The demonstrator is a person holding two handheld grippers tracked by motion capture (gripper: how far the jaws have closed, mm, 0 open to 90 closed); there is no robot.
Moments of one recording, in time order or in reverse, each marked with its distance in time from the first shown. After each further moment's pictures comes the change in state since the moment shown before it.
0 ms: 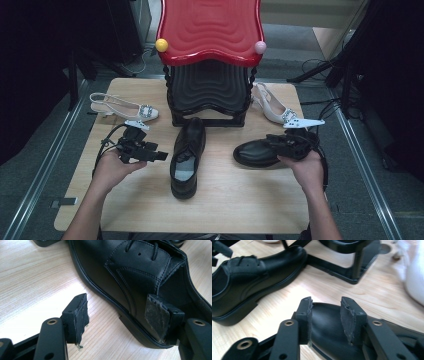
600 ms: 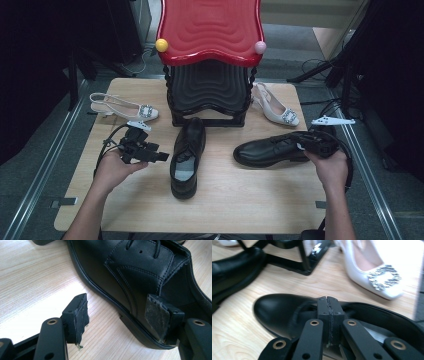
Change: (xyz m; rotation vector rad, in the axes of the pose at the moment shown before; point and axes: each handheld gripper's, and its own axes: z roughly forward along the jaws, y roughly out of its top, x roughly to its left) left arm -0.001 0.000 0.004 0.013 0.005 0.008; right arm -0.051 -0.014 -0.038 0.000 -0.172 0.086
